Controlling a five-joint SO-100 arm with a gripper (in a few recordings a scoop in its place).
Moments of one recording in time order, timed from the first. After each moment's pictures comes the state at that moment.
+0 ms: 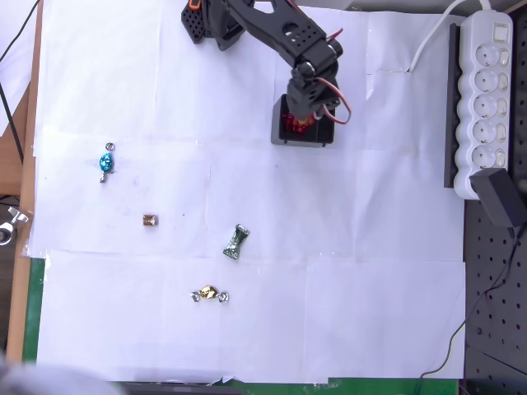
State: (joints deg) arm -40.6 85.0 99.3 81.7 -66.2
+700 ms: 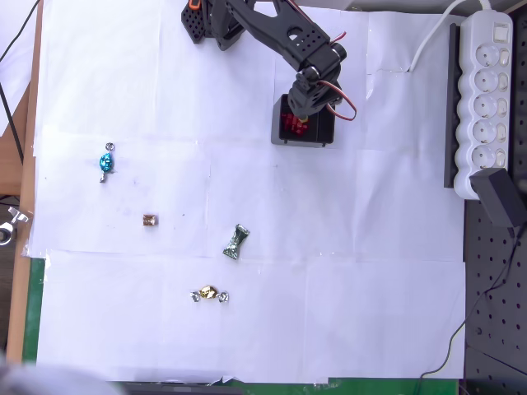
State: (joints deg) arm -40.0 85.0 99.1 84.4 -75.2
